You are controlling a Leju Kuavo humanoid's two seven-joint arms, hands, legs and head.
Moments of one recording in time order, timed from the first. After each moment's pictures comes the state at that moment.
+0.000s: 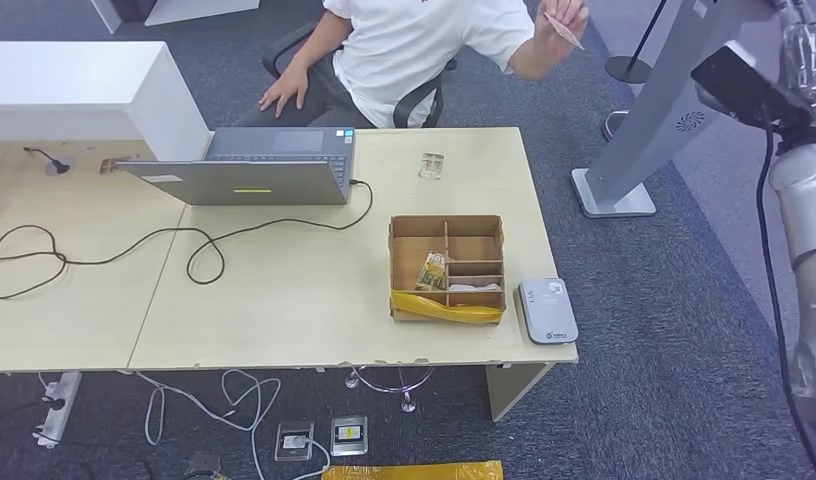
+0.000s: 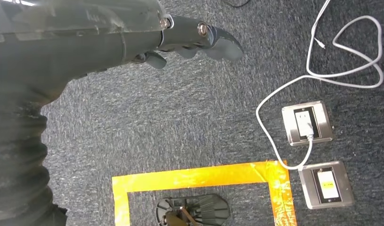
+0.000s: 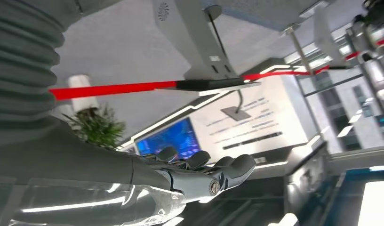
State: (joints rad) left arm -0.15 0.08 -0.02 -0.18 -0.15 0.28 -0.18; right arm -1.17 -0.55 0.33 -0.54 0.68 -0.15 -0.31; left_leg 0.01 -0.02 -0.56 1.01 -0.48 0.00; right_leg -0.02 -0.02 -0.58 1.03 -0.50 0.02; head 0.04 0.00
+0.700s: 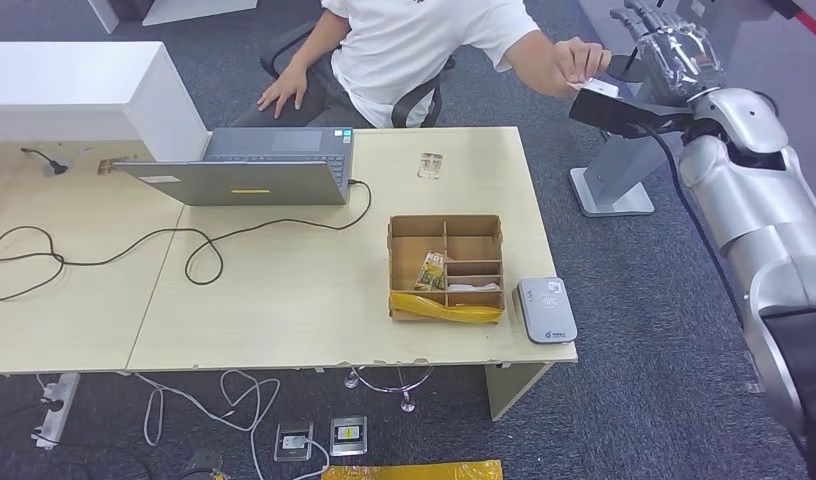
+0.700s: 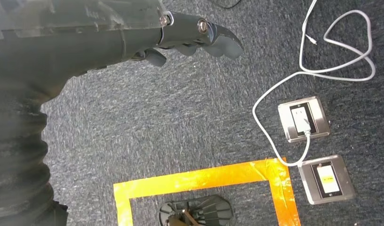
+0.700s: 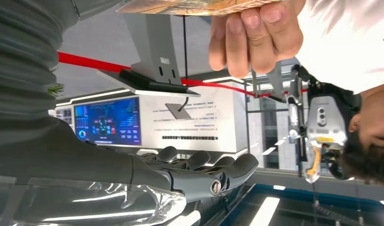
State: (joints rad) left arm -0.16 0.10 -0.07 -0.19 -0.16 0.26 -0.17; right arm -1.22 -0.42 0.60 -0.56 0.82 -0.13 -0.33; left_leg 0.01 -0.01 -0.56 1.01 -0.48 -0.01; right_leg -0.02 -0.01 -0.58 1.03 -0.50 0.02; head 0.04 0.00
